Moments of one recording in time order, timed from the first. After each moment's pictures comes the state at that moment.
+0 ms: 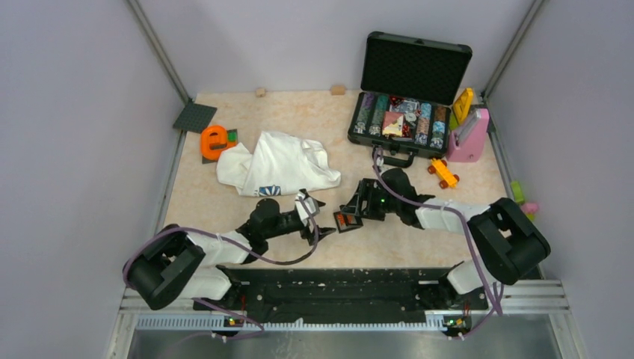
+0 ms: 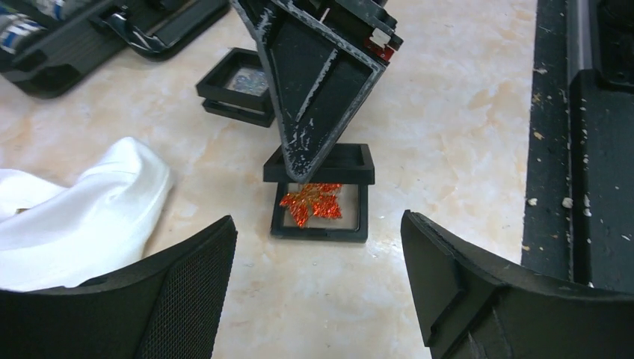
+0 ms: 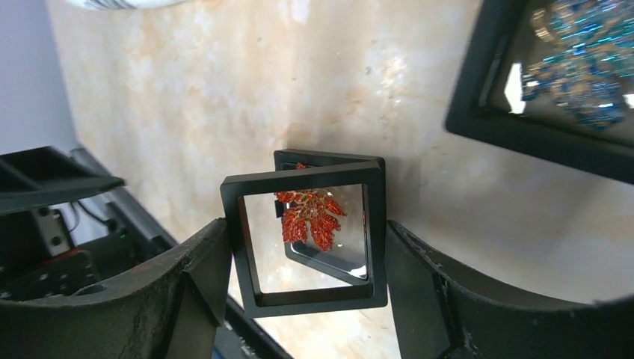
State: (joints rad) left arm -0.73 1.32 0.25 0.89 0.52 0.15; right arm 0.58 1.48 0.55 0.22 -0.37 0.78
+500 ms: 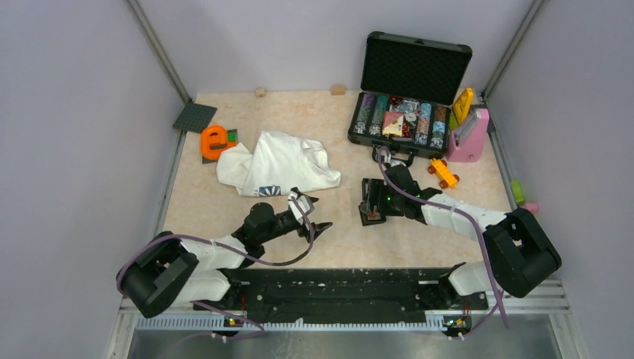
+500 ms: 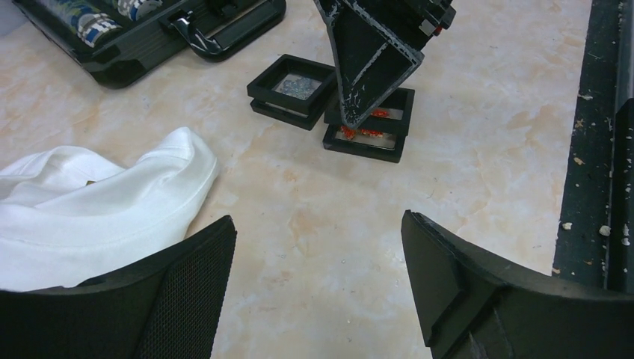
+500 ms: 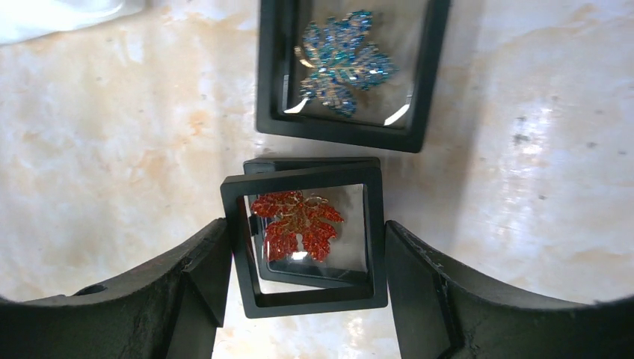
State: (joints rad) left arm -0.73 1.24 0.20 0.93 0.39 0.13; right arm 0.57 1.38 0.64 -0.15 -0.02 0.59
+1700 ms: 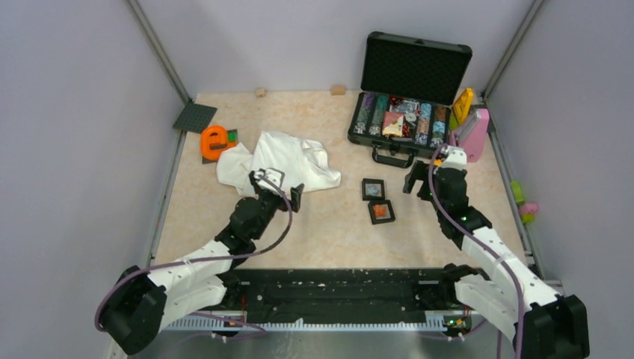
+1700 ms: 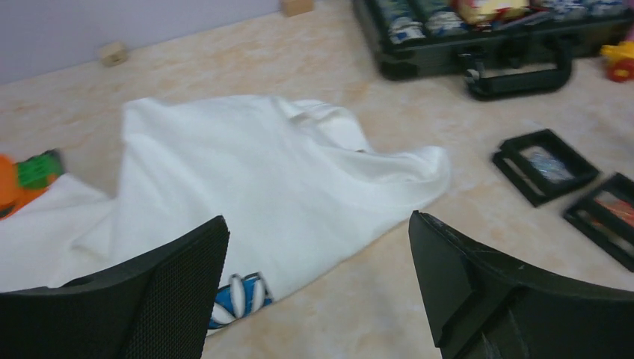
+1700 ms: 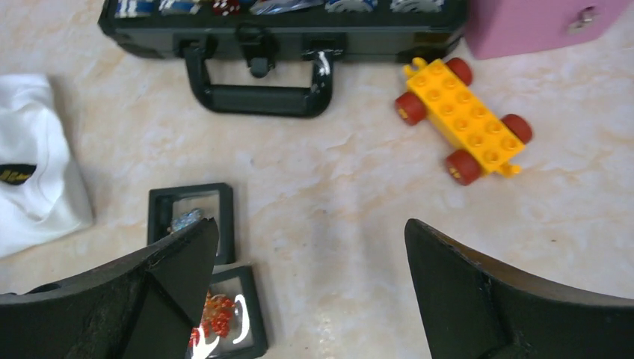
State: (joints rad) left arm -0.69 0.97 0.26 0.68 -0.21 0.03; right arm 0.34 0.89 0.53 -0.12 0.28 0.37
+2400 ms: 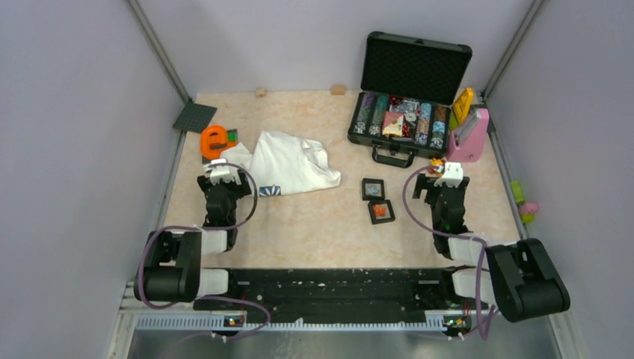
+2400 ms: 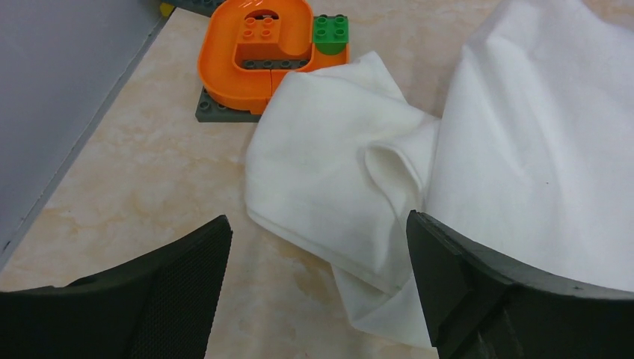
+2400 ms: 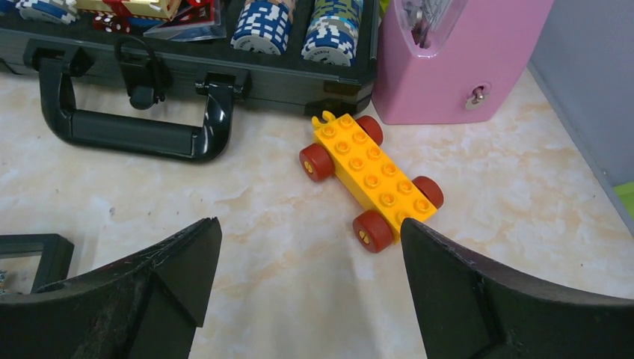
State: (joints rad) left arm -0.03 1.30 0.20 0.95 -0.24 -0.04; right arm 0.19 1.17 0.13 0.85 0.33 0.02
